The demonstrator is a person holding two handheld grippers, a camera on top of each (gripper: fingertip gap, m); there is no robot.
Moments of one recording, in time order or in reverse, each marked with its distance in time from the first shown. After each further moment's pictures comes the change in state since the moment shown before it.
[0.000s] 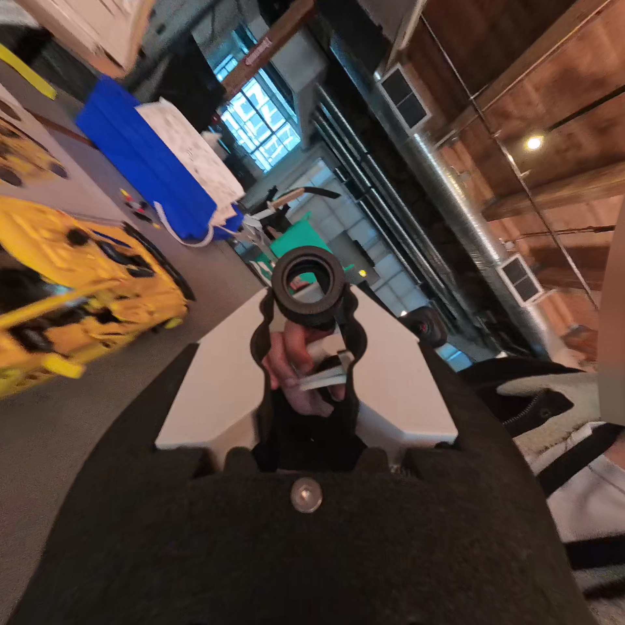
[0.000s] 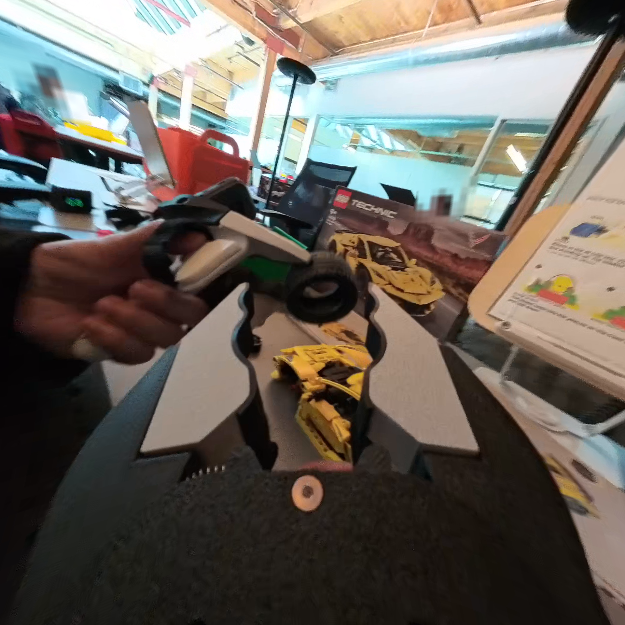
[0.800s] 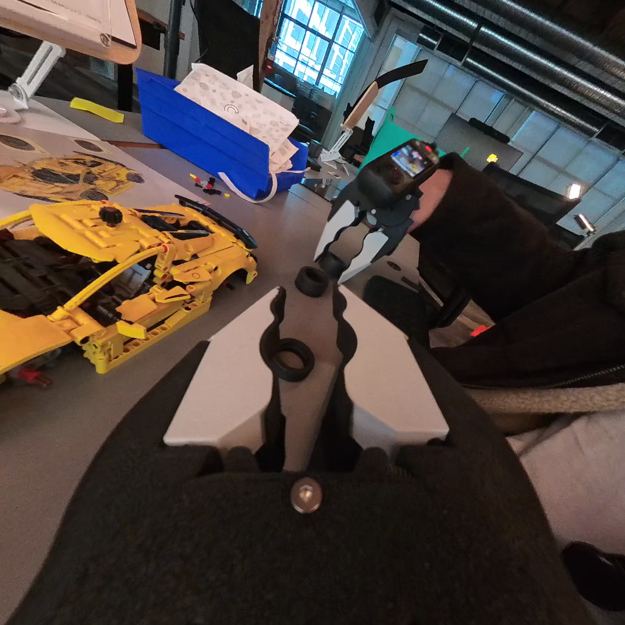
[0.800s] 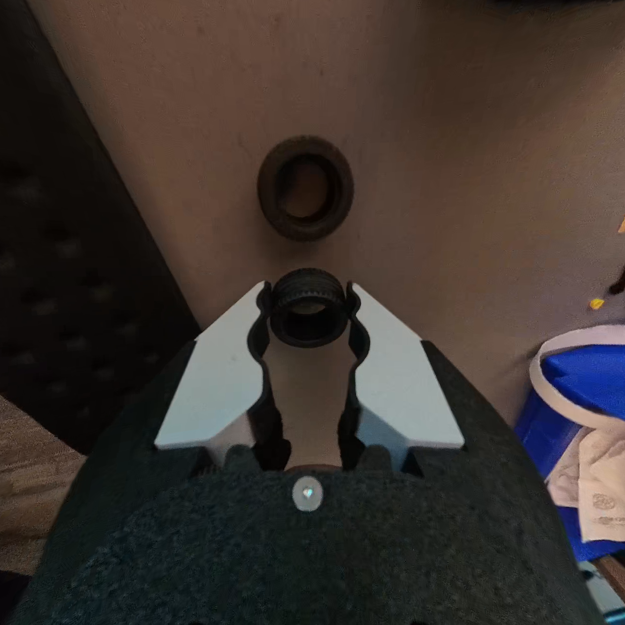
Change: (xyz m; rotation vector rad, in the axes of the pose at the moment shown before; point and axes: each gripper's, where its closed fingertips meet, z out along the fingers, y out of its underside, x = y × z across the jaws) left arm -0.034 0.067 0.002 -0.209 -0.234 0.490; right arm 0.105 0.178 -0.226 -1.538 -0.542 -0.276
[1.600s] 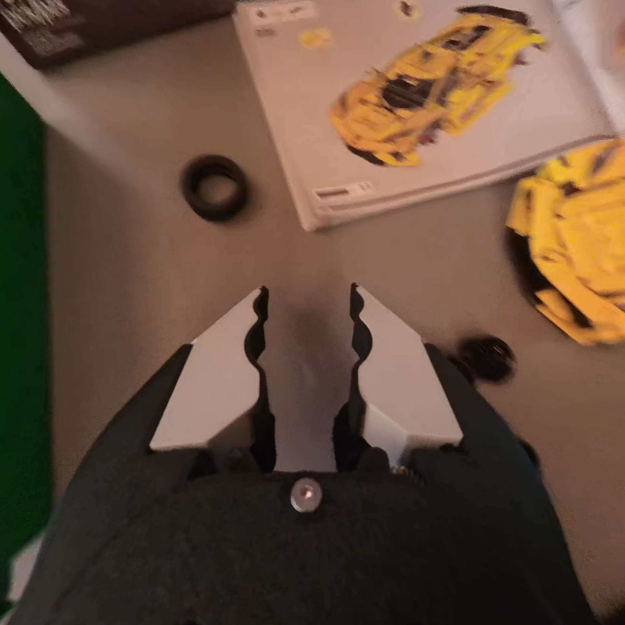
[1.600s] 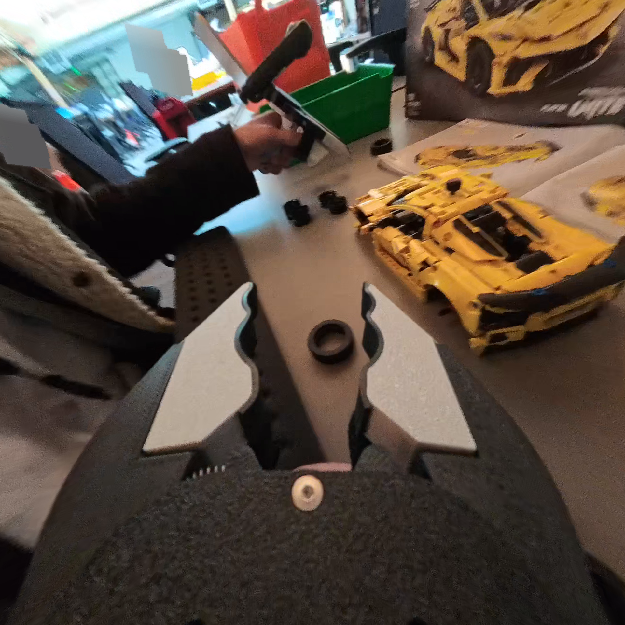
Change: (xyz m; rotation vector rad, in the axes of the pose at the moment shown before) left arm -0.289 -0.016 -0.210 -0.464 -0.933 -0.114; right arm -0.036 -0.157 -0.104 1.284 -0.224 0.497
